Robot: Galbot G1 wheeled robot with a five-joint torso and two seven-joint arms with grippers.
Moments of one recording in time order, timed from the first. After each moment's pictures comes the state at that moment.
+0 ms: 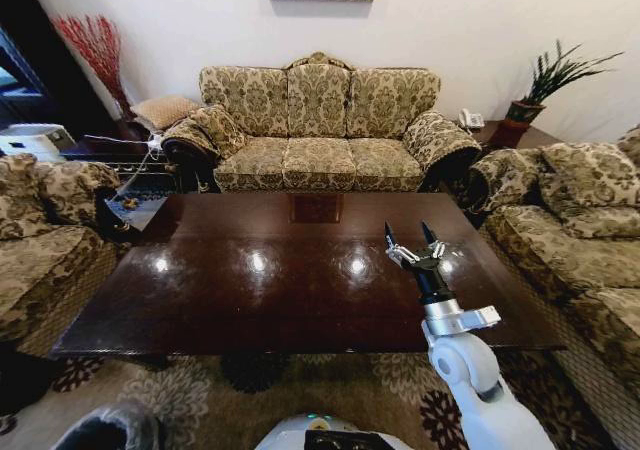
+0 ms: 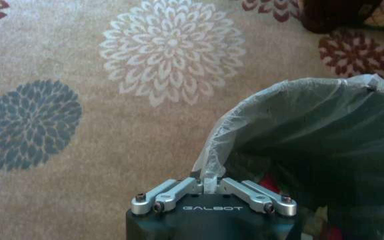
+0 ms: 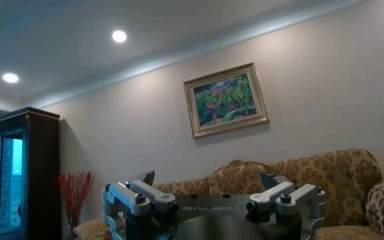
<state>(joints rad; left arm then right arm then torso) 1.53 -1.30 -1.24 -0.98 -1.32 0.14 -0.46 -1.38 1.21 0.47 2.17 0.52 0.20 -0.05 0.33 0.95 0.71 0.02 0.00</state>
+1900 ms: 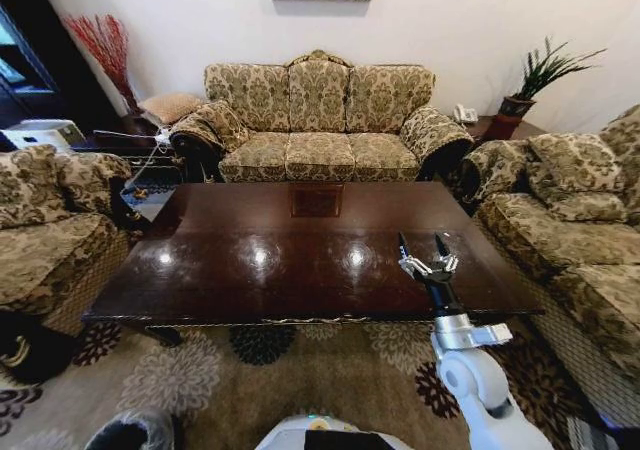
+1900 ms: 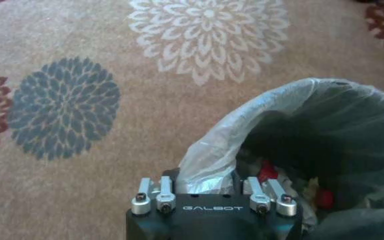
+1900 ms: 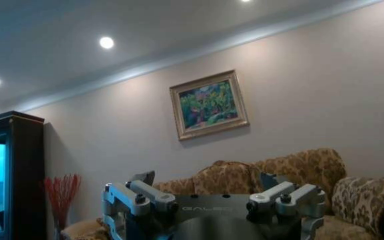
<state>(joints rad) 1.52 -1.33 -1.28 -0.85 -1.26 0.22 -0.27 -1.48 1.22 0.54 2.15 0.55 0.29 -0.07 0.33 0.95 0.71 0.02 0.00</state>
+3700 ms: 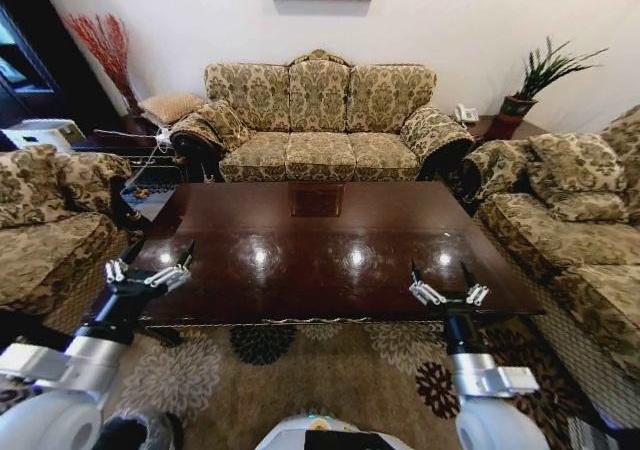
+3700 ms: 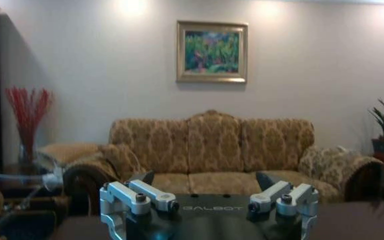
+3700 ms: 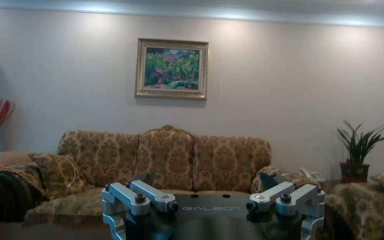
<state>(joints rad) 1.86 -1.30 -1.12 -2.49 -0.61 0.10 0.19 -1.76 1.36 0.66 2.43 0.20 0.07 0.08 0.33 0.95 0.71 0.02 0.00</state>
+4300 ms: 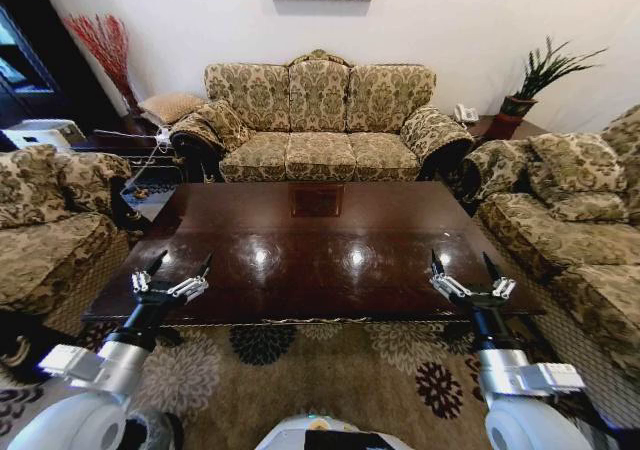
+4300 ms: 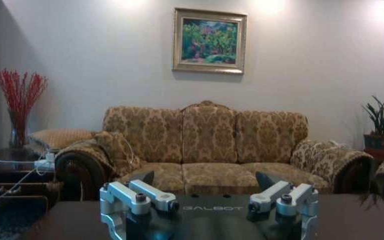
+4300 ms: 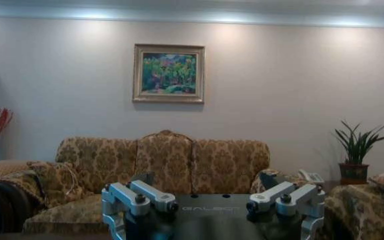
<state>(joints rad) 1.85 -1.32 -1.07 -2.48 -0.59 0.11 0.19 -1.77 1.35 0.74 2.46 0.30 0.05 0.04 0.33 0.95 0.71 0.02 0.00</state>
